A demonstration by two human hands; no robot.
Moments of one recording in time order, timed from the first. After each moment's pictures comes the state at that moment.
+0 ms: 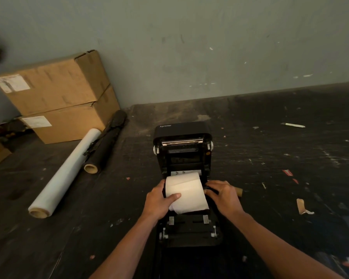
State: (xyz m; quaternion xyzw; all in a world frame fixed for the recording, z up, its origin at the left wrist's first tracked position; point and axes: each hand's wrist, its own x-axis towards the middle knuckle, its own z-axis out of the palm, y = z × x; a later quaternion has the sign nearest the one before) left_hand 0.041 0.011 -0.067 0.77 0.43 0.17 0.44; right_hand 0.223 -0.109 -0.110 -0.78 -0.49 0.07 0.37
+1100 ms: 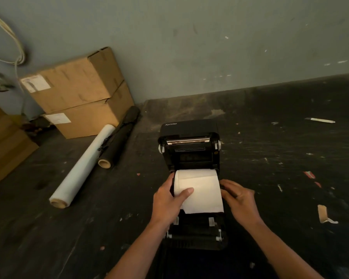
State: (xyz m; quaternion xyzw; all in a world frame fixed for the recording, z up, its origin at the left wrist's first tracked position) left_hand 0.052 -0.023 -0.045 0.72 0.44 0.25 0.47; right_hand 0.229 -0.127 -0.104 -0.71 -0.44 0.18 0.53
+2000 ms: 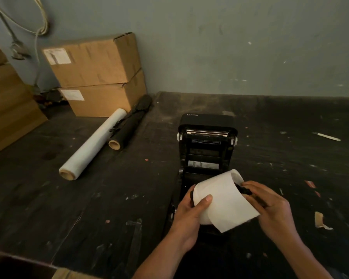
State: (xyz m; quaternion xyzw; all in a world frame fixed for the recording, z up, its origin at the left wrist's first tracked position) left_hand 0.032 -0.092 -0.062 0.40 0.34 0.25 0.81; right_hand 0.204 -0.195 -0.041 -0.72 -0.52 0.07 0.46
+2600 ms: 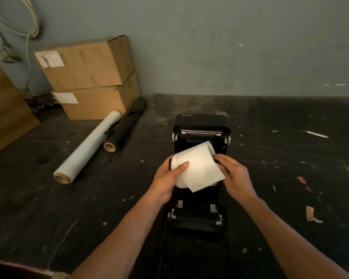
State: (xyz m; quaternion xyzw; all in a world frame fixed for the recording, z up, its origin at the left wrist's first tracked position) left_hand 0.031 -0.012 -0.021 0.50 0.38 0.30 0.72; right_hand 0.206 -0.117 -0.034 -0.69 -0.57 0.05 0.43
